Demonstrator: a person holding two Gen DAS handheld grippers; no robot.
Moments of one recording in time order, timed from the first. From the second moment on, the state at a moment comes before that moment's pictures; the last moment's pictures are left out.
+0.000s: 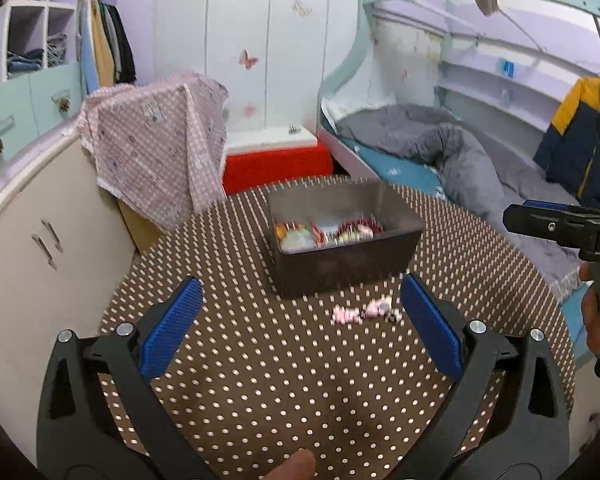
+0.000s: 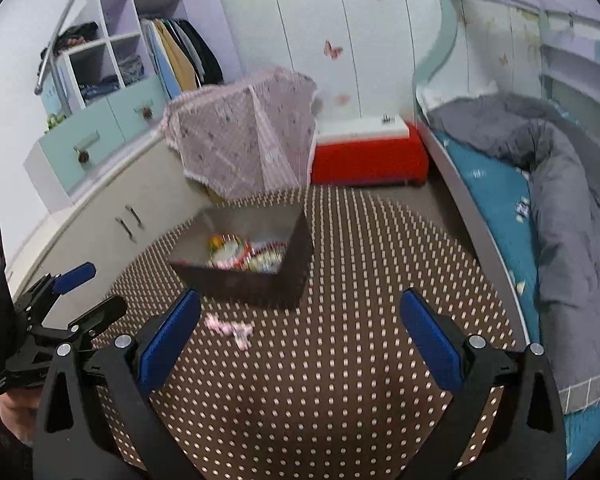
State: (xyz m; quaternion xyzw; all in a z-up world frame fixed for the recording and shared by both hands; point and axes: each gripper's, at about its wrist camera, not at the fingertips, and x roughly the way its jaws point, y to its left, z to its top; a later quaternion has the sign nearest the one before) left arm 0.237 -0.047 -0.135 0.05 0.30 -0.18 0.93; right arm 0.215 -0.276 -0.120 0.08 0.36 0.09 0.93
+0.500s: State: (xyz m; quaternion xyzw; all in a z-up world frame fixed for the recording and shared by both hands) left arm 0.283 -0.099 -0.202 0.15 0.39 -0.22 0.88; right arm 0.220 -0.292 -0.163 0.08 0.41 0.08 0.90
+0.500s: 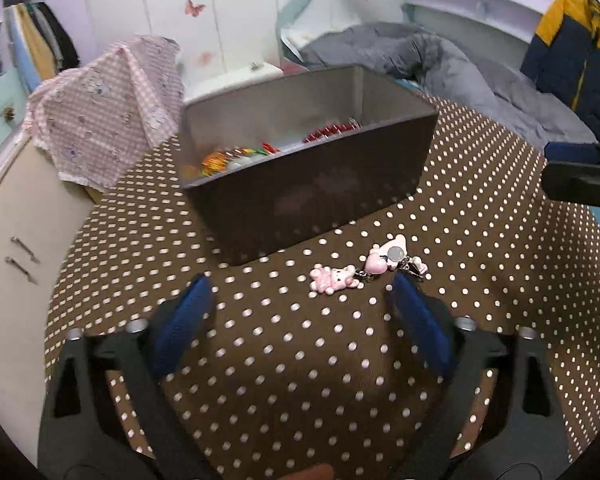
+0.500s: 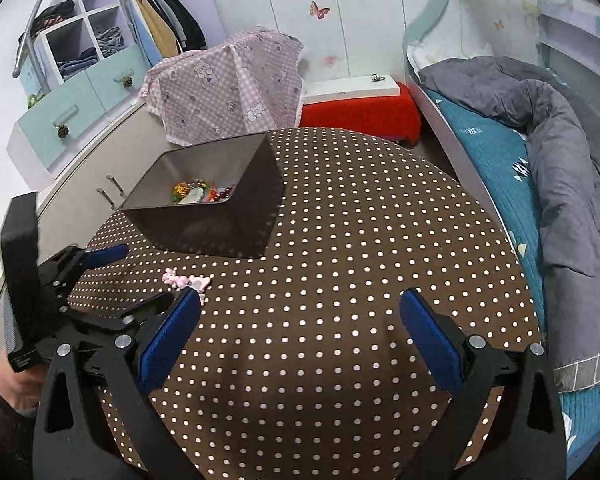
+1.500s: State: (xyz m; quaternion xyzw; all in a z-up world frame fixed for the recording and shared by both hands) left arm 0.244 -0.033 -0.193 0.03 0.39 -0.22 0.89; right arm 0.242 -0.192 -0.196 -0.03 0.44 0.19 0.88
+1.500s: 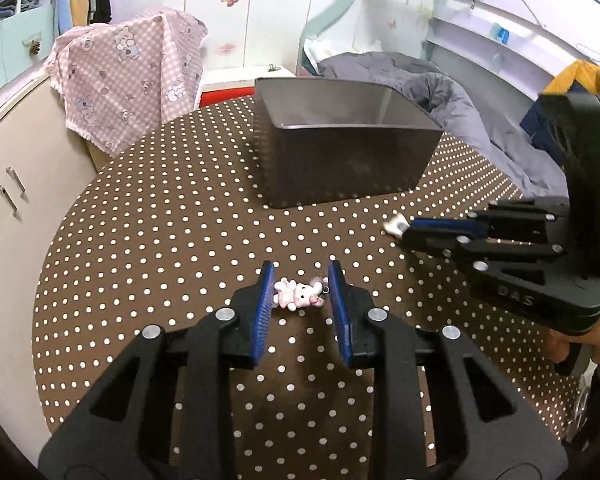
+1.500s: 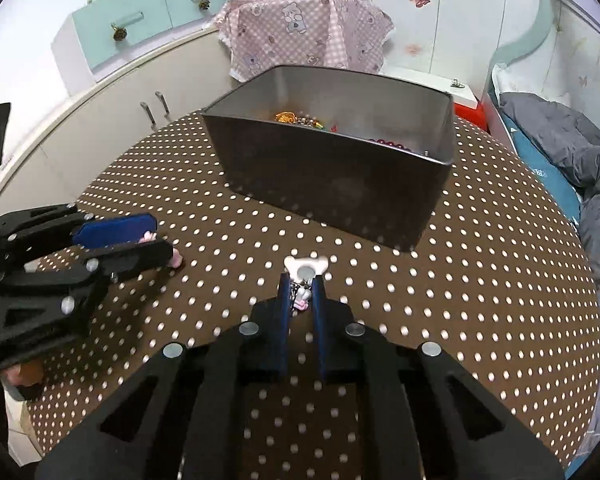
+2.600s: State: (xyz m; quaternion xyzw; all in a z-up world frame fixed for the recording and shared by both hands) left arm 0.278 -0.054 -0.019 0.02 0.25 -0.21 0.95; right arm 0.256 -0.230 -0.004 0.00 0.26 0.20 0.94
